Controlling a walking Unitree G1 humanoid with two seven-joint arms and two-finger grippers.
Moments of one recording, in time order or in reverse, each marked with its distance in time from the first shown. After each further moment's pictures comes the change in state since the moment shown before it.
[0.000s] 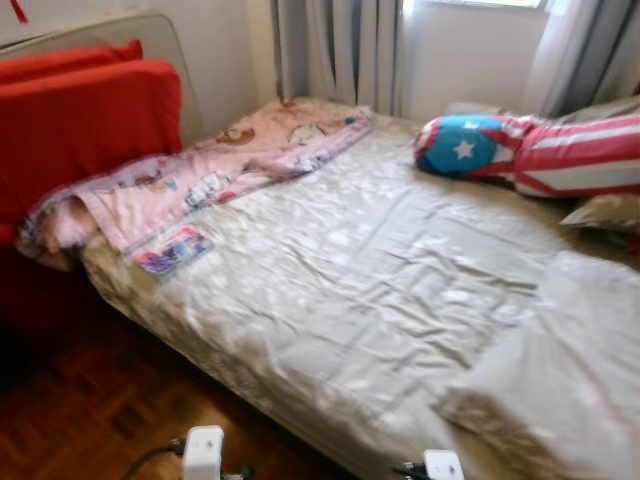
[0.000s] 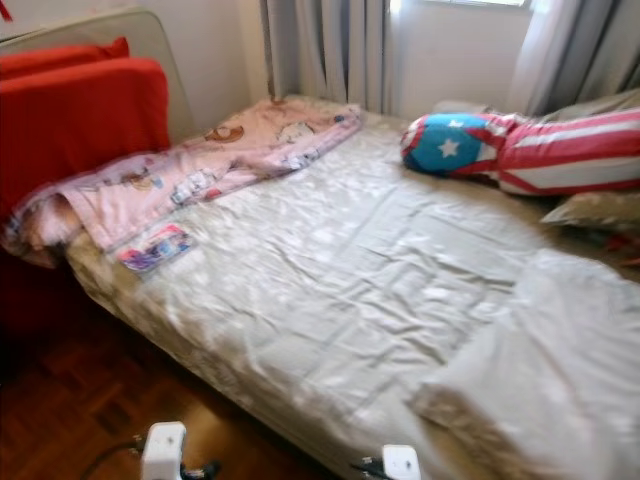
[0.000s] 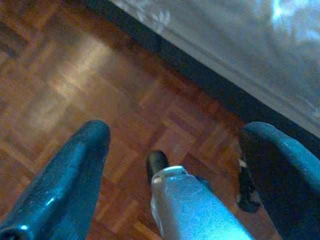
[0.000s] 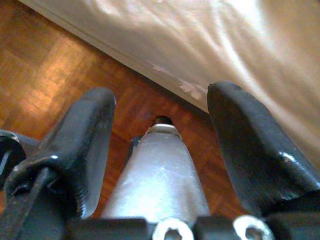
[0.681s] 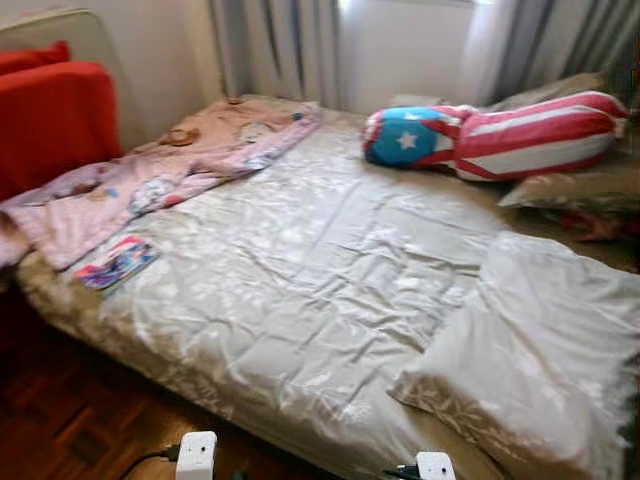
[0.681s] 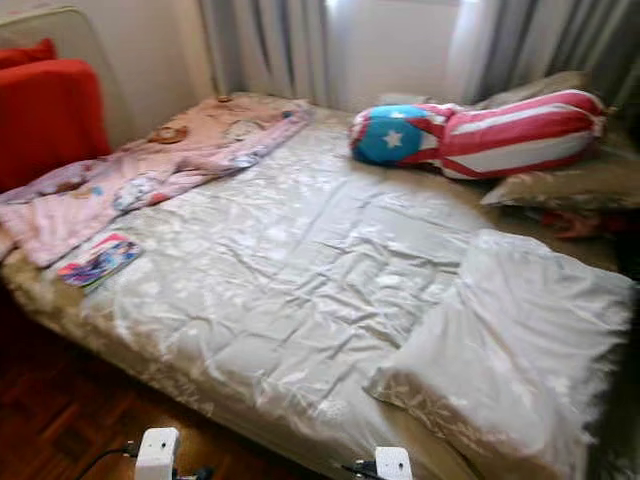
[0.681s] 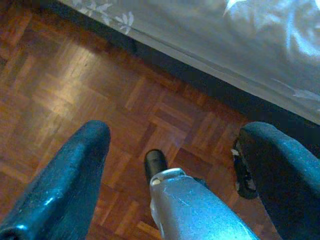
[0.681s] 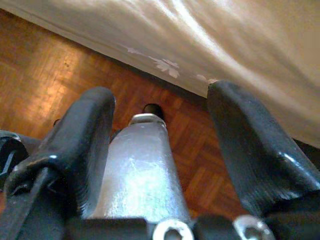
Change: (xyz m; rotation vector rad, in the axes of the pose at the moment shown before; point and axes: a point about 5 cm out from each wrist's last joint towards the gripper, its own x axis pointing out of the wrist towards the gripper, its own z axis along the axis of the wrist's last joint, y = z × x) left arm -0.001 0.005 -0.003 0.019 0.013 0.013; right arm 0.000 0.004 -0.003 -0.008 0.024 0.014
